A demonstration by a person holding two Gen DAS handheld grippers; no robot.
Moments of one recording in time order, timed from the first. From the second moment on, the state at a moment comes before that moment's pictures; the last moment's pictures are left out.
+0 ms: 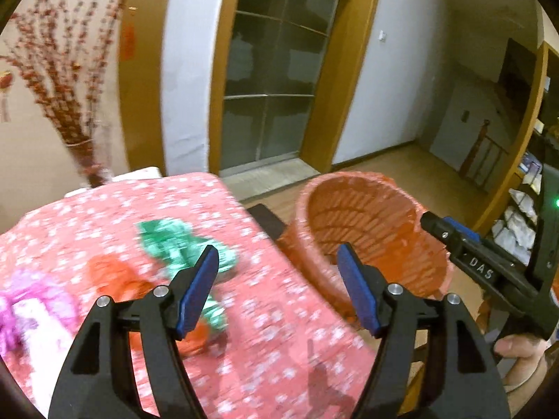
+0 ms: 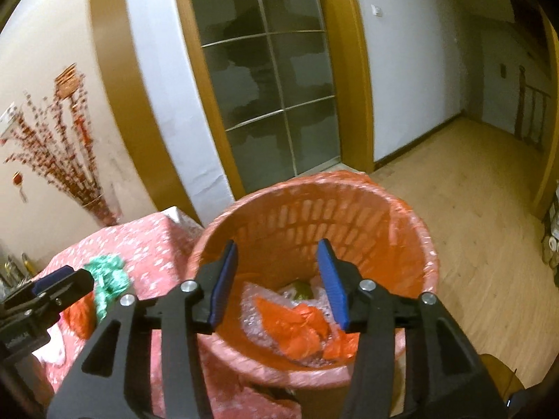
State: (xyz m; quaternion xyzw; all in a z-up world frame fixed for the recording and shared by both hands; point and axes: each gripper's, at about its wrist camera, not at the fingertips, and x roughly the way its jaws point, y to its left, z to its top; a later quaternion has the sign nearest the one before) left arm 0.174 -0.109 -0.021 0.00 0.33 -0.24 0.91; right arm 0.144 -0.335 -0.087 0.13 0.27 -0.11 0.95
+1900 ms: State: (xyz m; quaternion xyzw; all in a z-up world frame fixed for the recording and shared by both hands) left arm 0.111 0.106 -0.045 -0.07 0.32 -0.08 0.94; right arm 0.179 -0.115 -0.098 0.02 0.32 0.13 0.94
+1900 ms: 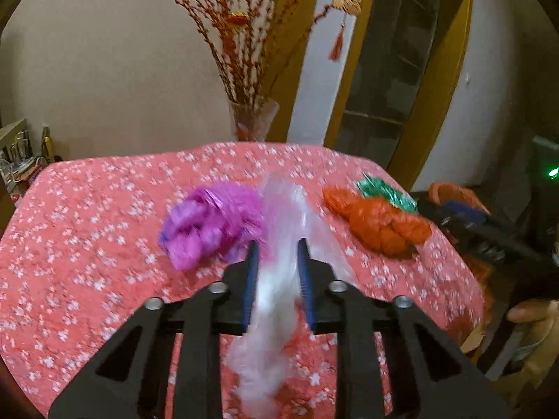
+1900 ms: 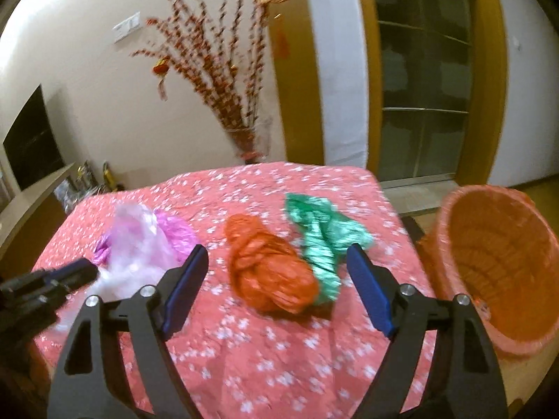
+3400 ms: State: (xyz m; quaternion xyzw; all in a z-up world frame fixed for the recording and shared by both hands) left arm 0.126 0.108 -0.058 -0.08 0.34 -0.06 0.93; right arm 0.214 -0.081 -0.128 -0.04 0.37 0.17 0.91
